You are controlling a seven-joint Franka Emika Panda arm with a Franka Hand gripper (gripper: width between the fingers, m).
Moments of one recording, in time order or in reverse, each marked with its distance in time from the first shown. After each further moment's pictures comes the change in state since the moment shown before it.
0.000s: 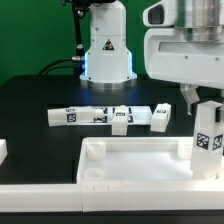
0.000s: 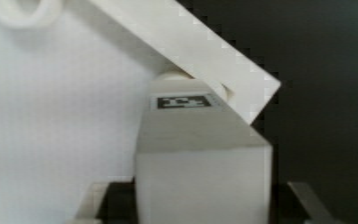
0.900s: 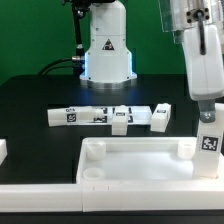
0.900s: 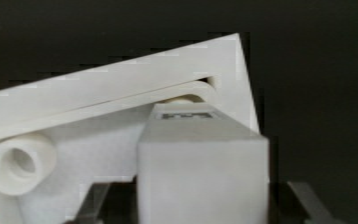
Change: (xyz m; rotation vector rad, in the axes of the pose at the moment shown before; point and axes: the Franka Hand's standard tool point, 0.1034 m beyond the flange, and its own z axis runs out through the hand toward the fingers) arm -0.007 0.003 0.001 0.055 -0.041 0.589
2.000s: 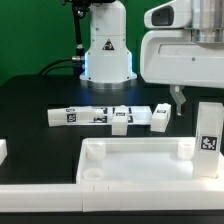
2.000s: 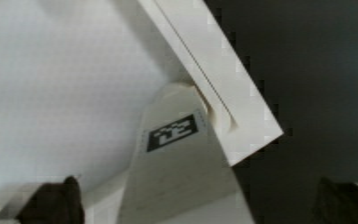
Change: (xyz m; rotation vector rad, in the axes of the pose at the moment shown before) arm -0.009 0.001 0.005 -0.115 0.083 -1.179
